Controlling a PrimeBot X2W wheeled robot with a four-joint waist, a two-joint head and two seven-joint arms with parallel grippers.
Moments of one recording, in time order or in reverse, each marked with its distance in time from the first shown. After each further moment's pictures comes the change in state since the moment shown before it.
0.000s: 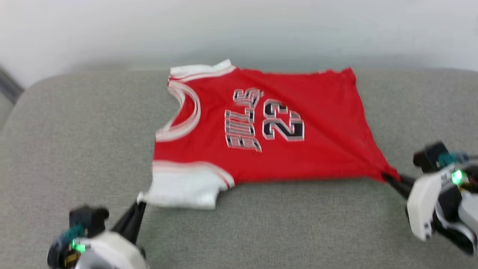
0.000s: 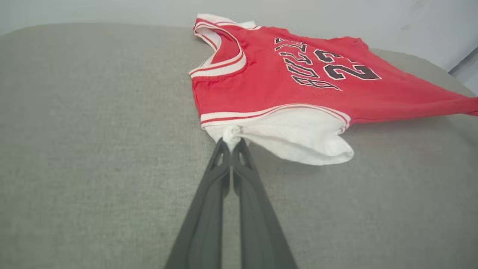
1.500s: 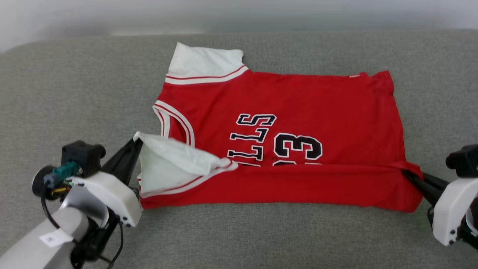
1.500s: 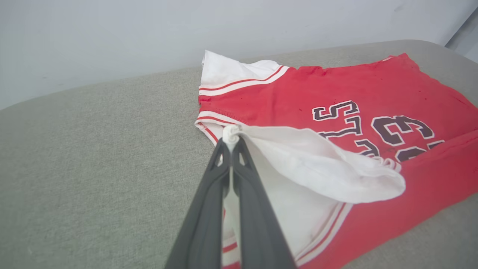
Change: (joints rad) left arm -0.188 0.065 0.005 -0.069 0.100 -0.012 0.121; right arm 0.423 -0.054 -0.605 -0.413 -0.178 0.000 0.227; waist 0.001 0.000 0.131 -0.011
